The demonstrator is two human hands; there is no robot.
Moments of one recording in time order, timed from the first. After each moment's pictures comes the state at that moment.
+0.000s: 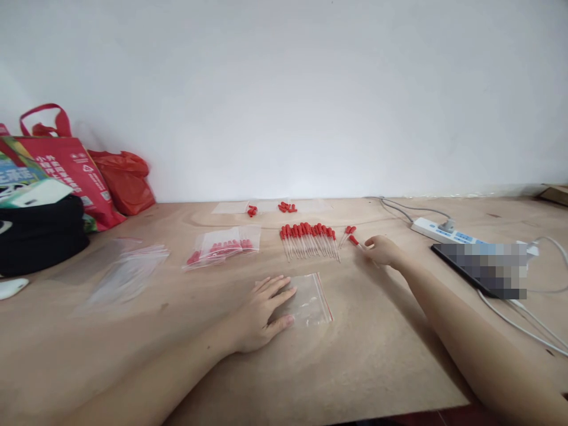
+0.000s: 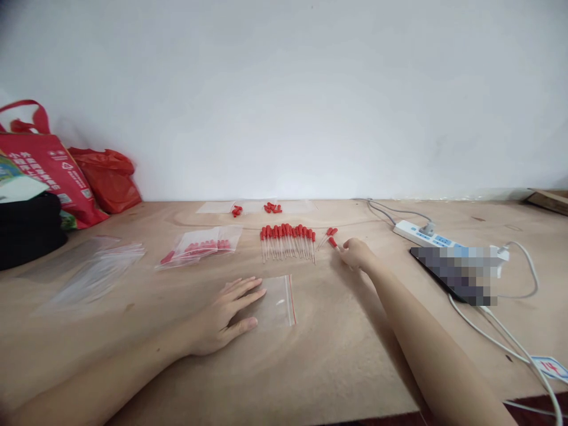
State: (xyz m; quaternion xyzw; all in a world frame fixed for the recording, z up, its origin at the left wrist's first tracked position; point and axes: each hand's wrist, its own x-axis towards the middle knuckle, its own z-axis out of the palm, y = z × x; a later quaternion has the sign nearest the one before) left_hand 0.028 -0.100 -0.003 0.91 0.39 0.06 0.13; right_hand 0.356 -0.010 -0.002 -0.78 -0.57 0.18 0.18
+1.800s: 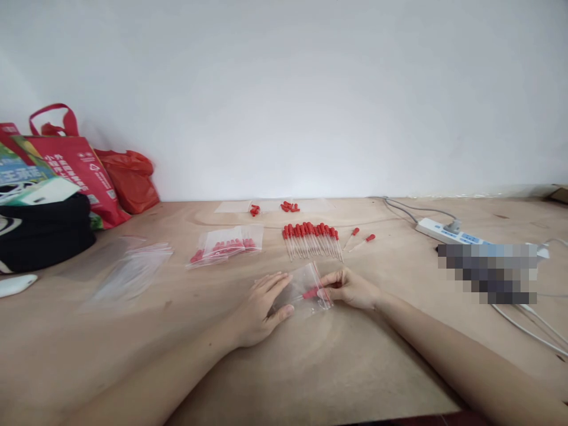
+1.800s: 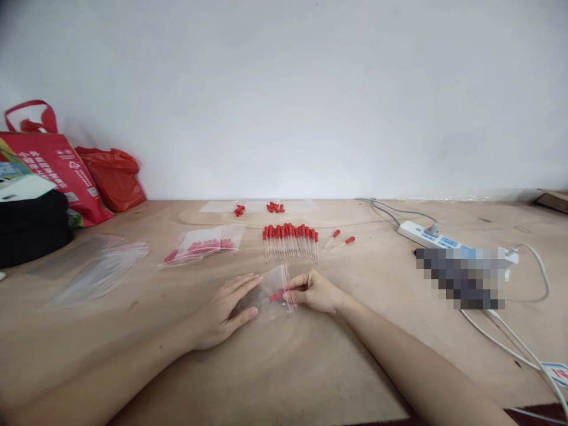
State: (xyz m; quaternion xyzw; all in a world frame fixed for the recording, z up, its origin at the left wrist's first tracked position) left_hand 0.028 -0.098 -0.004 0.88 0.42 0.14 0.15; right_hand 0.260 -0.075 -0.012 -0.37 -0.62 0.63 0.29
